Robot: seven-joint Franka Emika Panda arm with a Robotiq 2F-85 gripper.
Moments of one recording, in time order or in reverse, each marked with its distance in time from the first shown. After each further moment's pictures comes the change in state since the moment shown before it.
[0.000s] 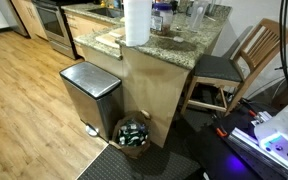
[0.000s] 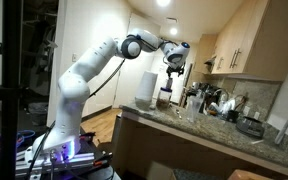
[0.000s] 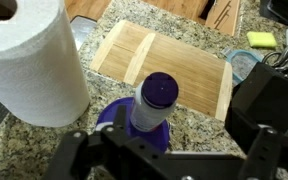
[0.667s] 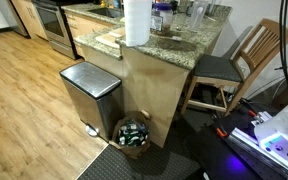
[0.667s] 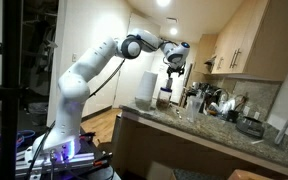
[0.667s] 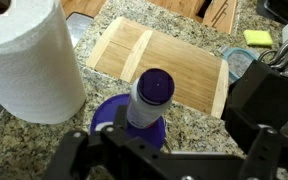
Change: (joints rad) arm 0.001 0.000 -0.003 -0.001 -0.018 0.010 -0.002
